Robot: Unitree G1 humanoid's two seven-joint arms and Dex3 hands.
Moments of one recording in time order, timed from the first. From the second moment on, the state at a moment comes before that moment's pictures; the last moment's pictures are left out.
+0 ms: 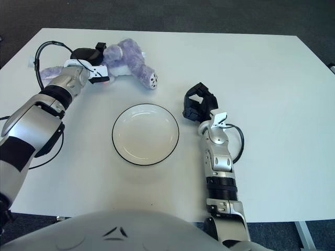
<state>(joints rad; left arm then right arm) -1.13 0.31 -0.59 1.34 0.76 -0.08 0.23 -0.13 -0.05 -0.09 0.02 0.09 0.06 0.03</state>
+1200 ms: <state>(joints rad) -1.12 0.31 -0.40 1.33 0.58 -0.06 0.12 -0.13 -0.05 -0.10 0.02 0.09 0.06 0.05</state>
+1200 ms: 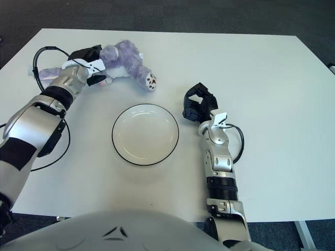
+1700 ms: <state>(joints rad) -1.13 0.31 -0.37 1.31 0.56 -0.04 0.06 -0.13 -0.06 -0.09 0.03 0.09 0.05 0.05</state>
